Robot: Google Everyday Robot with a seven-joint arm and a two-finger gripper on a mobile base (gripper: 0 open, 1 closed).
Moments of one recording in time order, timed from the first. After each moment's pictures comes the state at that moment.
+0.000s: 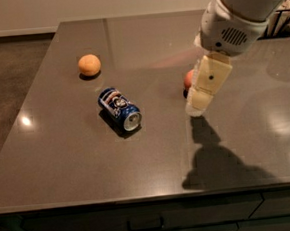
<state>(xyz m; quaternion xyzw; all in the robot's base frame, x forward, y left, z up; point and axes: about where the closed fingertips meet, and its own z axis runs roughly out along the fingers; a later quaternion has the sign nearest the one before) 0.479 -0.115 0.974 -0.59 0.78 0.03 0.19</state>
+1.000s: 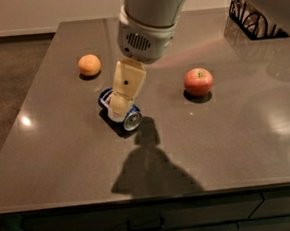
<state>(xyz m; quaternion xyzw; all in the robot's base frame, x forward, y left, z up) 0.482 0.006 0.966 -0.56 0.81 0.05 0.15</state>
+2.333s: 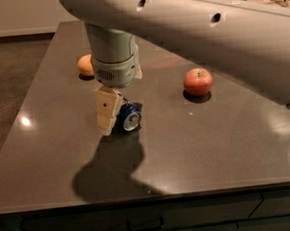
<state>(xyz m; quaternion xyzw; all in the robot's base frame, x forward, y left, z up) 0.524 0.042 0.883 -0.53 0.84 -0.03 0.07</state>
